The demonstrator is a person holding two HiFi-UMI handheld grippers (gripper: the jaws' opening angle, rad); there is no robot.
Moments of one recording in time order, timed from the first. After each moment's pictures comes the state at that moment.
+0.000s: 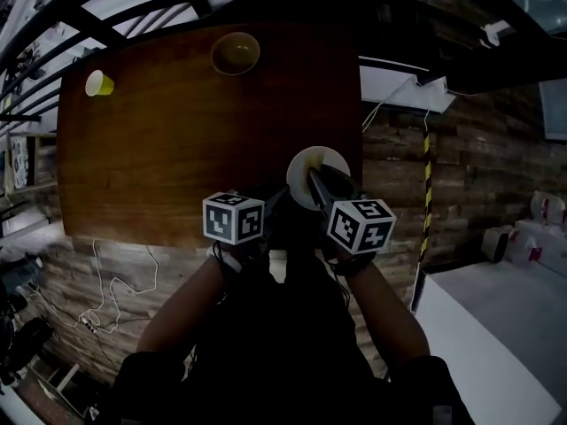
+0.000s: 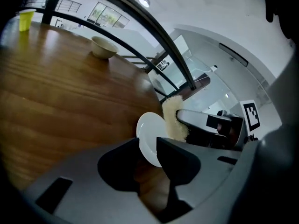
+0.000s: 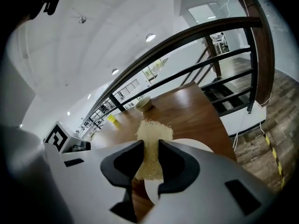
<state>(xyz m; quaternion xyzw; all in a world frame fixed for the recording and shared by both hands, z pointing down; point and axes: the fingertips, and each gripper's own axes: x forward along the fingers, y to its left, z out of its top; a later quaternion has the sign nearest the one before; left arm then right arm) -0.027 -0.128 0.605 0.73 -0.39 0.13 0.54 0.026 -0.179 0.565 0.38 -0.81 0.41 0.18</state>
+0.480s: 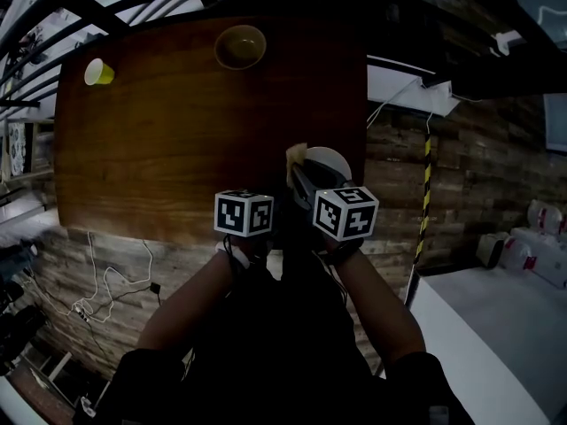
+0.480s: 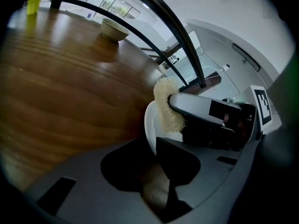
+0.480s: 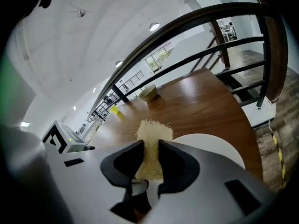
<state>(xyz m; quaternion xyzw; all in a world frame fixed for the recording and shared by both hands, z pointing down) -0.011 -0.124 0.643 0.69 -0.39 0.14 0.59 -0.010 -0.186 0.600 0.32 -0.82 0.42 0.22</state>
